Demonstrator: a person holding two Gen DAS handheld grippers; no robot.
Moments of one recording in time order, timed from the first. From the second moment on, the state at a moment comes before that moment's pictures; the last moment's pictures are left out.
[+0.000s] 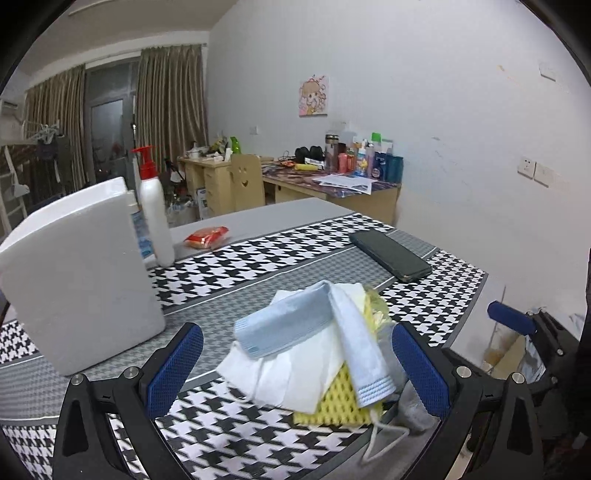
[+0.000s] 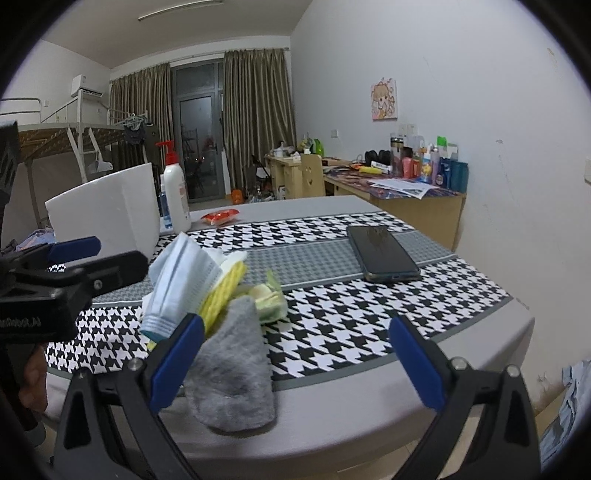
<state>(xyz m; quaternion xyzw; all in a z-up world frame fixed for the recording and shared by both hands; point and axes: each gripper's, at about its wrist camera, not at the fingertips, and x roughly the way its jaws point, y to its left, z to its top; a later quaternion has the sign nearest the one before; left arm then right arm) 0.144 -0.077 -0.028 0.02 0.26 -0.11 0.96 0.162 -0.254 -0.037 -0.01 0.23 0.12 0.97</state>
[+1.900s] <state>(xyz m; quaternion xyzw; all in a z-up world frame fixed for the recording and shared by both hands) 0.140 -0.062 -0.021 0.01 0.26 -0.15 0.95 0.164 -0.243 -0.030 0.01 0.27 0.23 0.93</state>
